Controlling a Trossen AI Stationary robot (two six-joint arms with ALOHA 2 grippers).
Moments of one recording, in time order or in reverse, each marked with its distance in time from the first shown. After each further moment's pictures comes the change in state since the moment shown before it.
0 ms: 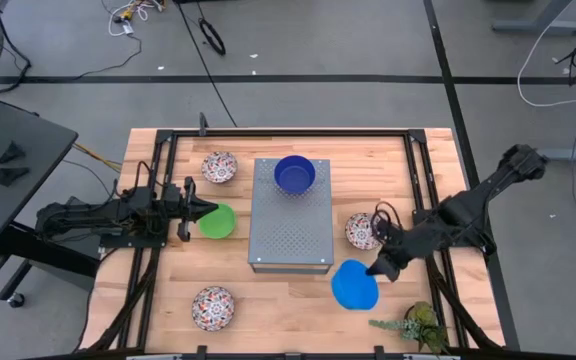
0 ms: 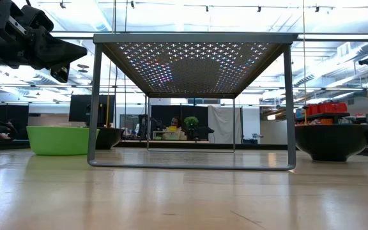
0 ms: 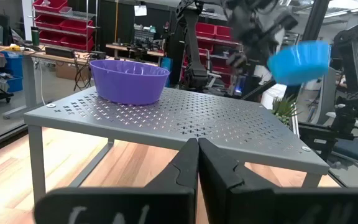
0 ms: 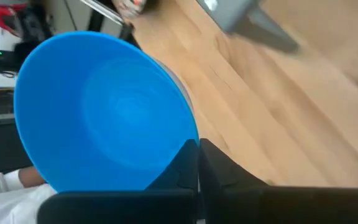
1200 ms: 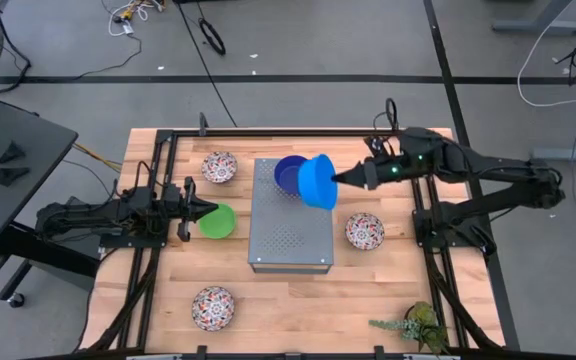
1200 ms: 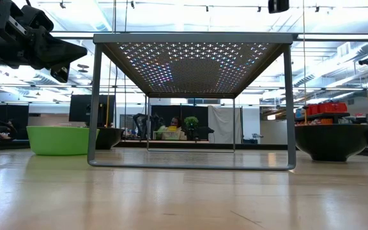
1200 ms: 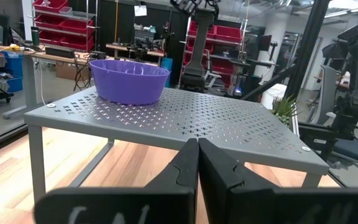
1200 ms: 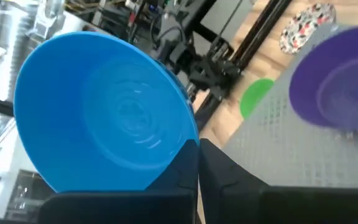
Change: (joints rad) left arm 0.000 0.000 0.000 0.000 0.000 0.000; right arm -0.691 0.022 0.214 0.238 -0.210 -0.381
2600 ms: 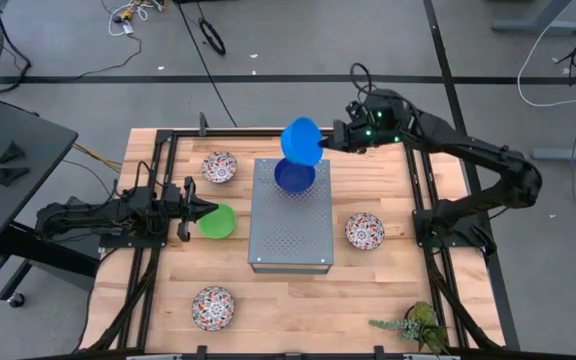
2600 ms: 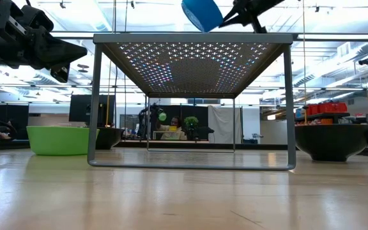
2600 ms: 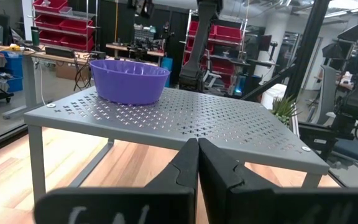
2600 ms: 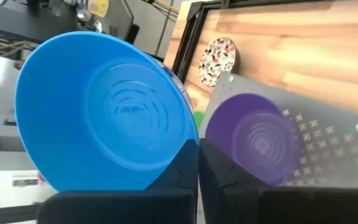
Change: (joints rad) left arm 0.000 0.000 0.000 0.000 0.000 0.000; right arm -0.335 0.263 0.219 -0.214 -0.133 -0.001
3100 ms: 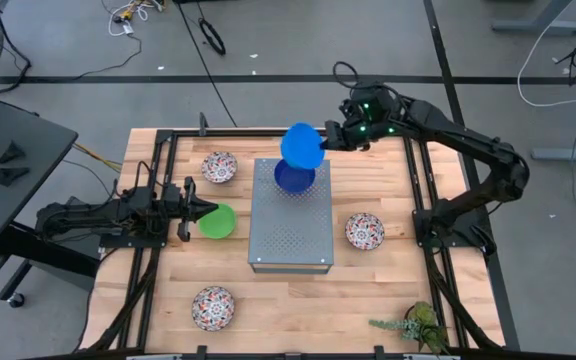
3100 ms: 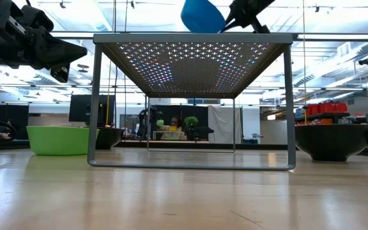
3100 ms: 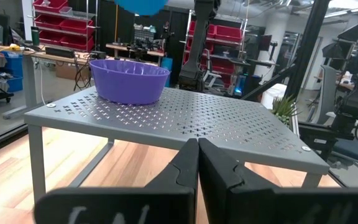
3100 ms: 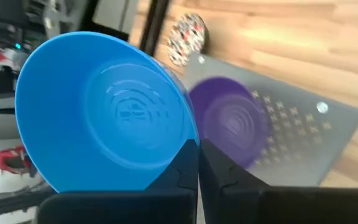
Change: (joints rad) left arm 0.000 0.000 0.000 0.000 0.000 0.000; right arm -0.005 0.117 0.179 -0.271 -0.032 -0.063
